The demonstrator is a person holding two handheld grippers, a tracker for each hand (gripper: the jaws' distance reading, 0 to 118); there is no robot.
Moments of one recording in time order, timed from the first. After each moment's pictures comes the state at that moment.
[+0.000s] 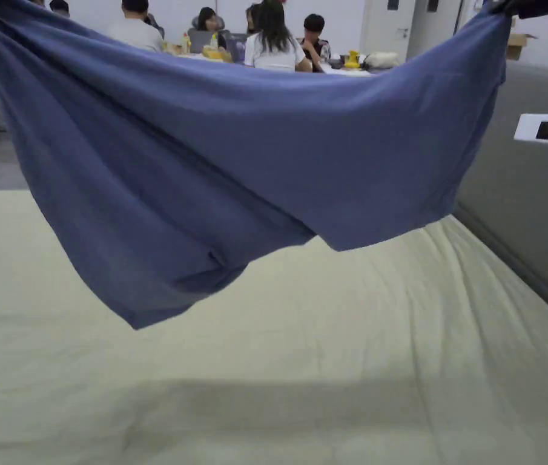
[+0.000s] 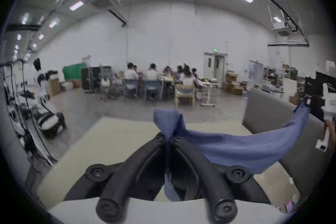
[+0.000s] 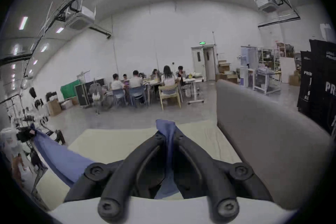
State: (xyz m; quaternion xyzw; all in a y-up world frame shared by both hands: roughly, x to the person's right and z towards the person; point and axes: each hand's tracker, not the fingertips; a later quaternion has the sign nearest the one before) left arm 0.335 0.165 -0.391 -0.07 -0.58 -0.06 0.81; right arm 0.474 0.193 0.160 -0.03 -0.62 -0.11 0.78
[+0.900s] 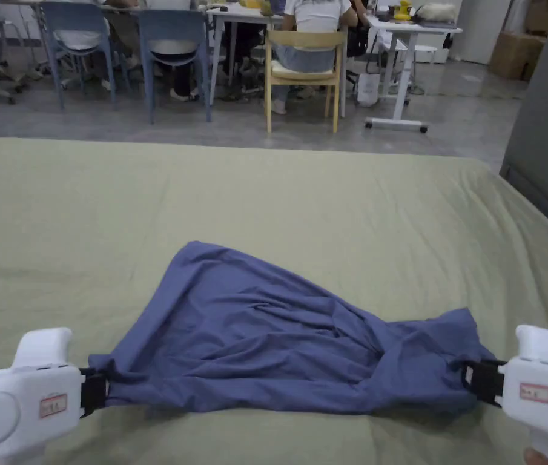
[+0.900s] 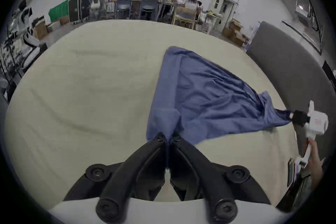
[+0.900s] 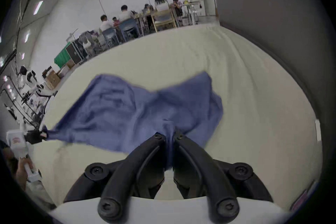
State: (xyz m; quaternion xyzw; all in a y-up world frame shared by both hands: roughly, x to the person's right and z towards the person) left arm 0.301 -0.286 -0.368 -0.37 -0.58 -0.18 0.70; right arm 0.442 -0.299 0.157 -0.22 -0.55 -0.32 0.74
